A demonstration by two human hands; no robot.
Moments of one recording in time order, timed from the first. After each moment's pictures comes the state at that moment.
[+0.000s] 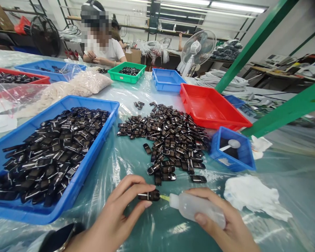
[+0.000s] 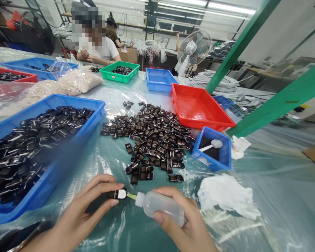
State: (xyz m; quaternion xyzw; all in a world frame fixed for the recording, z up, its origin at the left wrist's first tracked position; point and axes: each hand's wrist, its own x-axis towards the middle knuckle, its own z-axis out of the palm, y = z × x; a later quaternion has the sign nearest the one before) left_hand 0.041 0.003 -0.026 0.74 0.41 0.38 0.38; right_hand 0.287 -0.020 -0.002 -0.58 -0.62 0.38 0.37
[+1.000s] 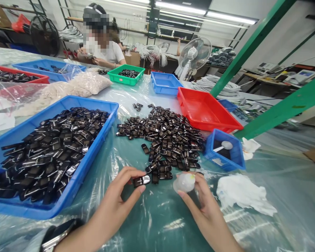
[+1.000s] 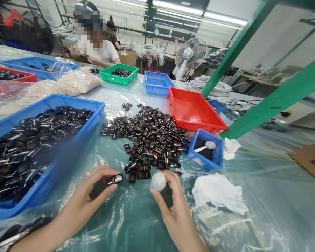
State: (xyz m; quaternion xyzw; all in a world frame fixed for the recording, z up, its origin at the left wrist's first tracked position) left_hand 0.044 0.013 -0.019 0.67 0.47 0.37 0.44; right_hand 0.280 -0.007 -0.039 -0.59 -0.63 0.29 0.42
